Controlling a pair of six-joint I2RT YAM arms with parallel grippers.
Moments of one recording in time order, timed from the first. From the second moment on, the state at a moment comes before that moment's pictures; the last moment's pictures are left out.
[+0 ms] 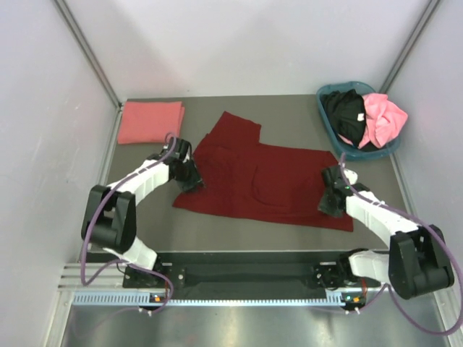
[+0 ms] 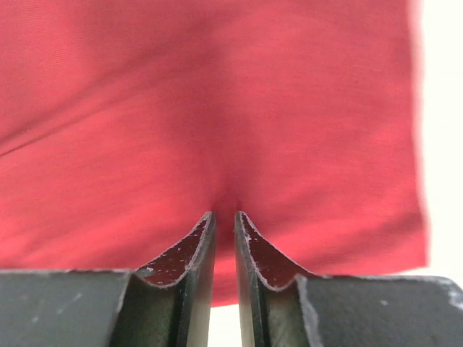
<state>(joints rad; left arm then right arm) -0.27 1.55 0.98 -0.53 0.14 -0.69 0.31 1.20 0.59 -0.56 0.27 0.67</state>
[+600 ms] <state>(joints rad) -0.24 1.64 0.95 -0.54 -0.09 -0.84 0.05 1.05 0.48 -0.64 0.35 0.99</state>
